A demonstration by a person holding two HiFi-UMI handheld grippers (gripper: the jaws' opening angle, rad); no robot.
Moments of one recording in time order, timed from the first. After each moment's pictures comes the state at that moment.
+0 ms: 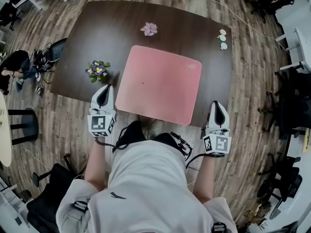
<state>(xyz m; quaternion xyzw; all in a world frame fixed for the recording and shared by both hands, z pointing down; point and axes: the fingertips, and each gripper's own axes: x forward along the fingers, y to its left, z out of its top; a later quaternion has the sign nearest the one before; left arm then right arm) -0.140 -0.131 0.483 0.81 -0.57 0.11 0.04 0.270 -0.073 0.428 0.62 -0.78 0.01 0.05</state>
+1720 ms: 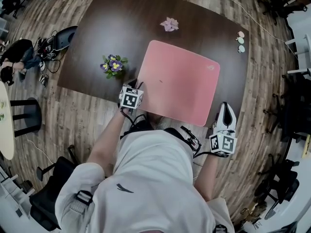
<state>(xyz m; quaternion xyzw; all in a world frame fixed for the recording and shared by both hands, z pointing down) -0.128 -0.176 0.720 0.78 -0.46 0.32 0.27 0.225 -0.096 0.458 0.65 -0.76 0.05 0.06</state>
